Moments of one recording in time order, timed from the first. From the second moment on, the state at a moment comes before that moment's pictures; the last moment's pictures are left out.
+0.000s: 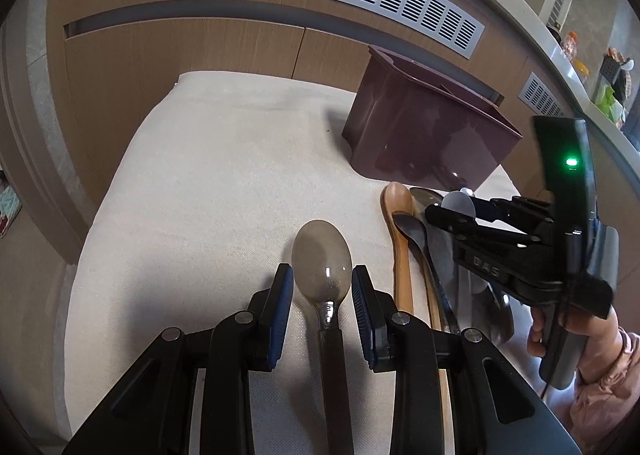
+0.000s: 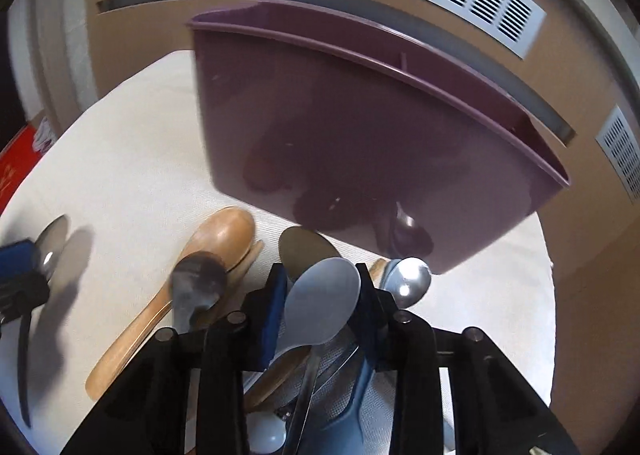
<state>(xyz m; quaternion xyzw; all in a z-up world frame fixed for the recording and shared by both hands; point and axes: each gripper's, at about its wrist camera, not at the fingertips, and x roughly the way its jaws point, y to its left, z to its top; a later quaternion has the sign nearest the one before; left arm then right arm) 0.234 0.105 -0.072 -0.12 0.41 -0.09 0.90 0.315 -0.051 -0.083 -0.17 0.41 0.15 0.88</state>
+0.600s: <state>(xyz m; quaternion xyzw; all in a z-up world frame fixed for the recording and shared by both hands) 0.218 0.067 -0.039 -0.10 0.39 -0.12 0.91 0.265 -0.107 -0.028 -0.13 0.35 0.23 0.90</state>
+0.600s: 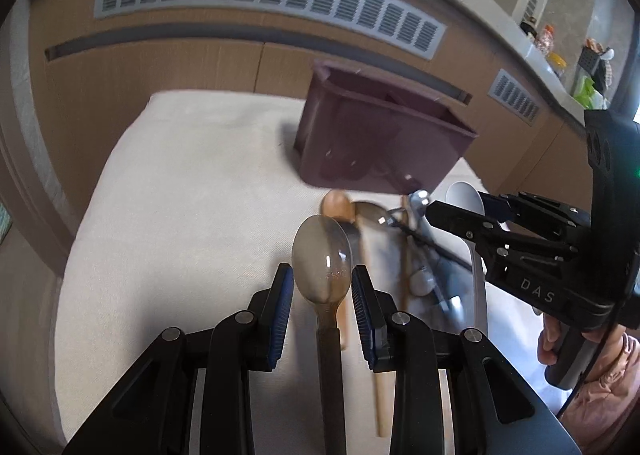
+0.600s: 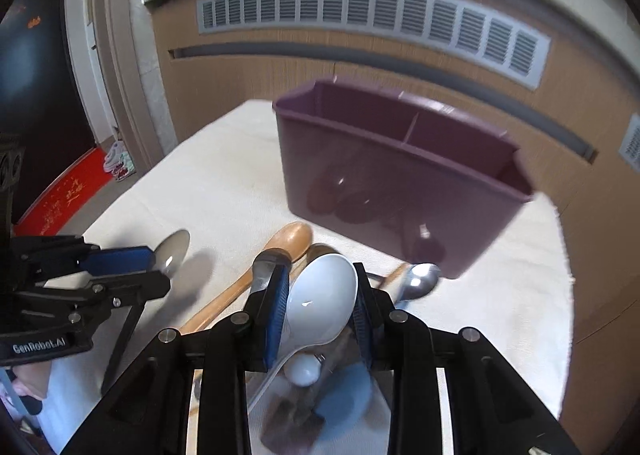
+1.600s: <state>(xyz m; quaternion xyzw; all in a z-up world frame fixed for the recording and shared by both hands) 0.295 -0.072 0.013 0.10 0.43 -0.30 0.85 0.265 -0.239 0.054 -0.08 0.26 0.15 0.95</state>
